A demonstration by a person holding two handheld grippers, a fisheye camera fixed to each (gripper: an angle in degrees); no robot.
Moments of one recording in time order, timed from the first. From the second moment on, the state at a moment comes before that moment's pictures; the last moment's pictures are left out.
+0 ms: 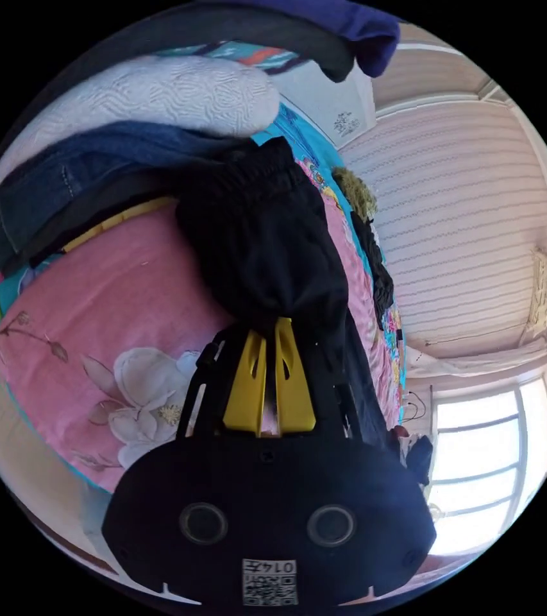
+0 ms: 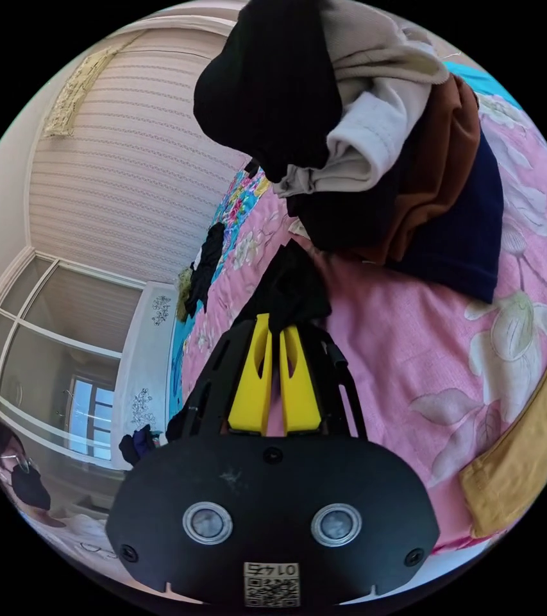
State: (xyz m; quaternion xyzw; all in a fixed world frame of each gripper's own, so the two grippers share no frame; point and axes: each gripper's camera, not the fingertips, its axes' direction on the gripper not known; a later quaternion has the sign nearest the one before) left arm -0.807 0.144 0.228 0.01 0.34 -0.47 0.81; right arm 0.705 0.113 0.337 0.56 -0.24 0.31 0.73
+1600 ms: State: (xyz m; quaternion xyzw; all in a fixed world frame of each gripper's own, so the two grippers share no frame) left arm -0.262 0.167 0.144 0.01 0.10 0.29 0.95; right arm 0.219 -0.178 0.234 0.21 0.27 -0.25 0.91
